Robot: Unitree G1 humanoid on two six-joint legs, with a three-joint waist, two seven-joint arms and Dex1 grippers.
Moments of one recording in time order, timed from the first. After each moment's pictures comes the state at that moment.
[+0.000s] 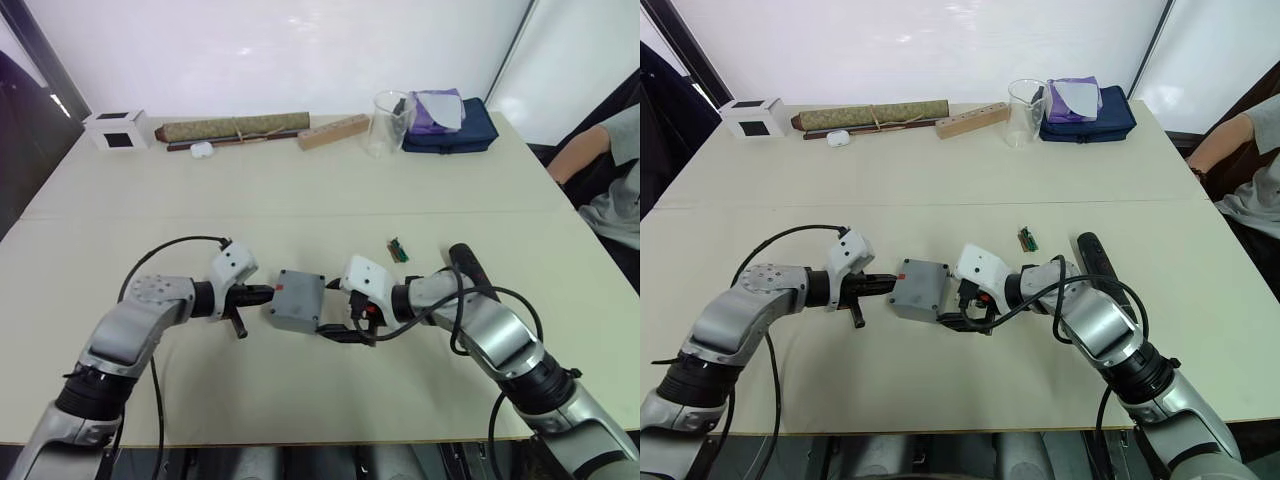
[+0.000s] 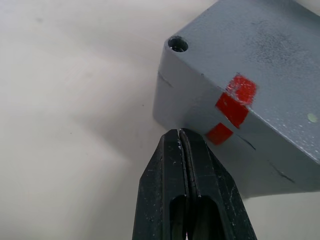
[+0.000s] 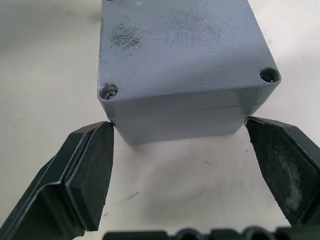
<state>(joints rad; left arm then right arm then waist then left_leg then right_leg) -0.36 0.68 -0.13 -0.19 -0.34 0.72 -0.92 -0.51 -0.59 0.42 -0.34 0.25 0.78 0.85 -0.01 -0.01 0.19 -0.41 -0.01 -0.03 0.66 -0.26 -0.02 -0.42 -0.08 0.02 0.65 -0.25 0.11</state>
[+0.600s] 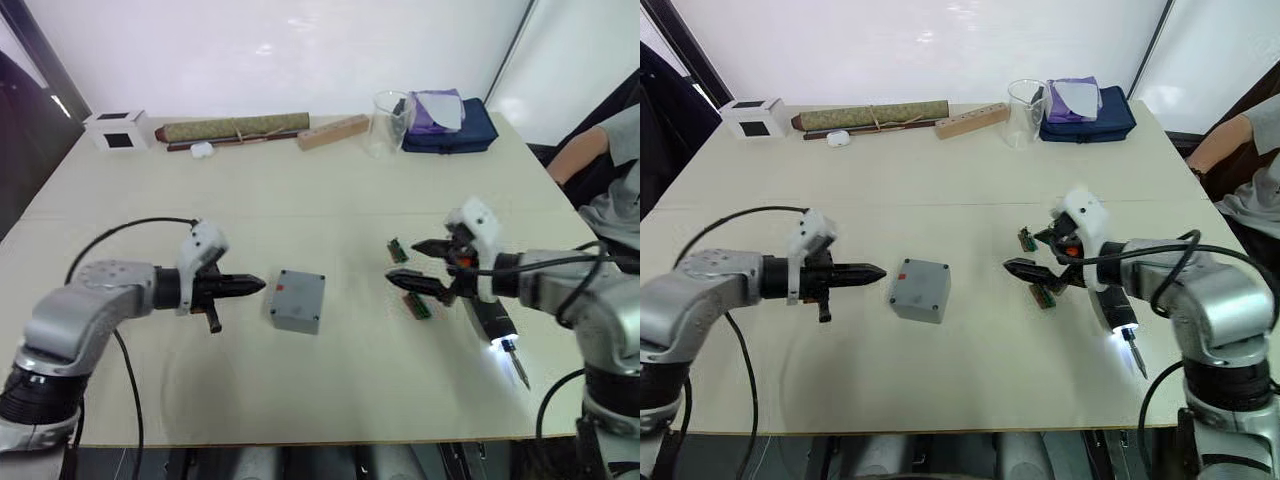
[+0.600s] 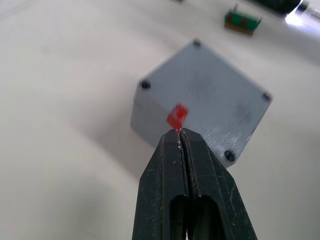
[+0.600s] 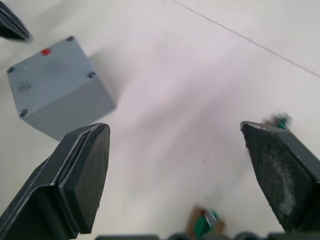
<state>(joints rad) -0.43 0.82 0.08 -0.34 -0.64 0.96 -1.00 -0.47 -0.77 -0.21 -0.53 0.57 1.34 0.75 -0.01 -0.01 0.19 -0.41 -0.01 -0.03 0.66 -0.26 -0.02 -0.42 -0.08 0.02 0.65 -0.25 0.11</state>
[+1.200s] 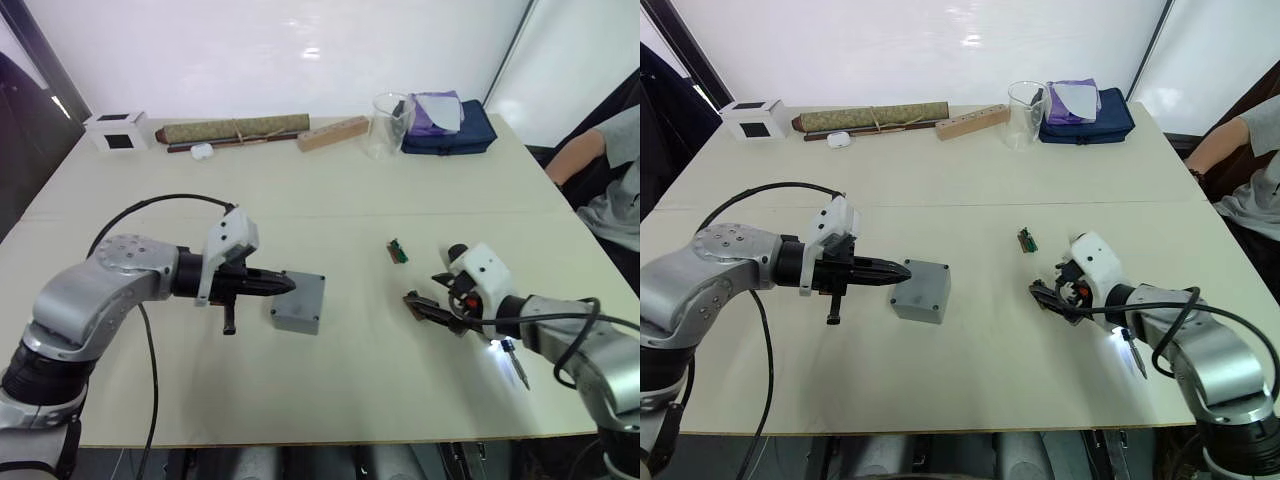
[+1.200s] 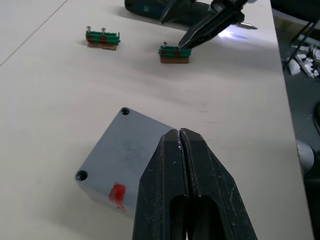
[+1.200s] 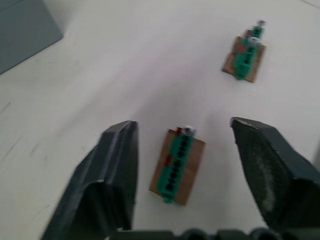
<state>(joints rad) -0.51 0.84 -0.07 -0.41 -0.63 0.88 -1.05 -0.12 -0.72 -0.09 -0.56 0.39 0.93 0.57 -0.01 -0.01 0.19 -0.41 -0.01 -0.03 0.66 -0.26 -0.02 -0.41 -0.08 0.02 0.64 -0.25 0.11</state>
